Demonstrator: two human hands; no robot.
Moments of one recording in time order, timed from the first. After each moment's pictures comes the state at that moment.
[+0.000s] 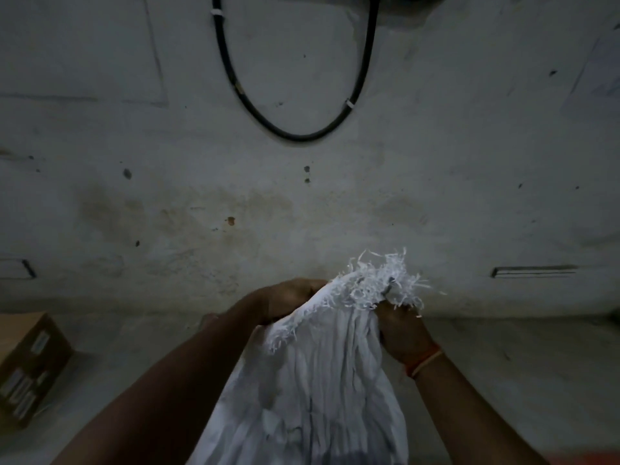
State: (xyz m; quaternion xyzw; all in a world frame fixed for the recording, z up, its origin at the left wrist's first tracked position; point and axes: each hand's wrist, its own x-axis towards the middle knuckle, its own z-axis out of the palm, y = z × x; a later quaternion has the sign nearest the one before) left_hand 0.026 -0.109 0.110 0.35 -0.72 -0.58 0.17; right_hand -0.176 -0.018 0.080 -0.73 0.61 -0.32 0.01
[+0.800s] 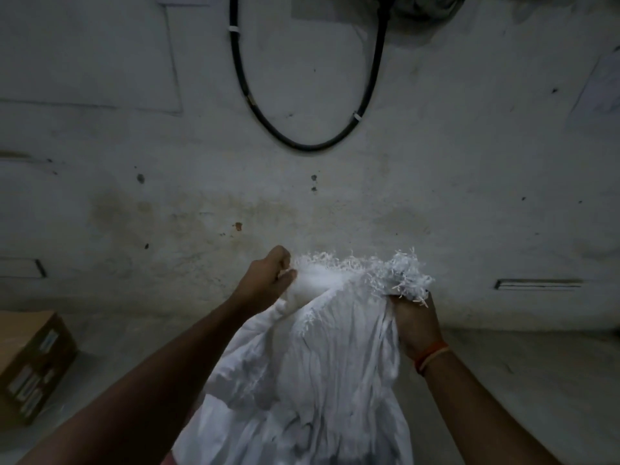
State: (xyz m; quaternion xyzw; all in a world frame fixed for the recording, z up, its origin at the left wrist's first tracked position) left_hand 0.079 -0.128 0.109 0.44 -0.81 -0.14 0.37; right_hand -0.198 -0.041 0.070 -0.32 0.66 -0.58 0.35
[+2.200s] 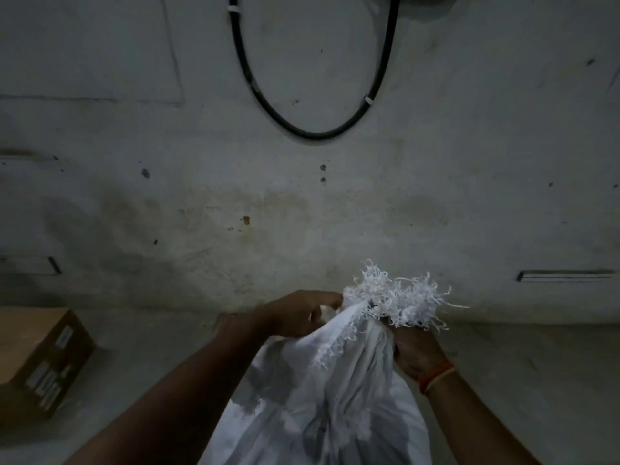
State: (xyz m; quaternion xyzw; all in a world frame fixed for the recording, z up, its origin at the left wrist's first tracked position) left_hand 0.054 -0.135 0.072 0.30 -0.93 -0.20 0.10; right_hand -0.173 -0.040 0.037 -0.44 0.50 -0.57 0.48
